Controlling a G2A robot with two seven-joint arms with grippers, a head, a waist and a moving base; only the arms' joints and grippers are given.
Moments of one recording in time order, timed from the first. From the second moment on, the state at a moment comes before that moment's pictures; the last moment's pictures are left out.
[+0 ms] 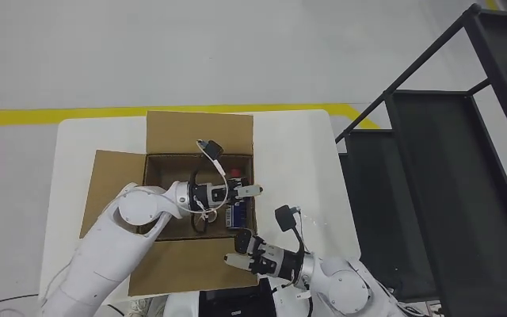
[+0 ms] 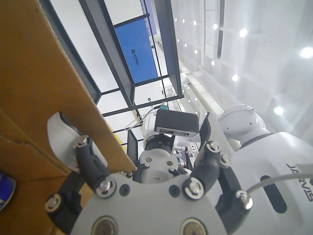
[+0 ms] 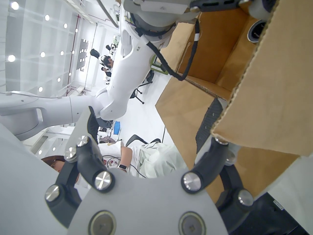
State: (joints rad) left arm 1.09 -1.09 -0.93 -1.65 -0.35 -0.29 -0.90; right arm -1.93 -1.21 1.22 -2.11 -0.28 -0.41 0.57
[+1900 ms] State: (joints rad) left arm 1.48 -0.94 -1.75 -1.53 -0.38 -0.17 -1.11; right arm -1.72 -1.23 1.15 -1.91 -0.37 0.00 0.26
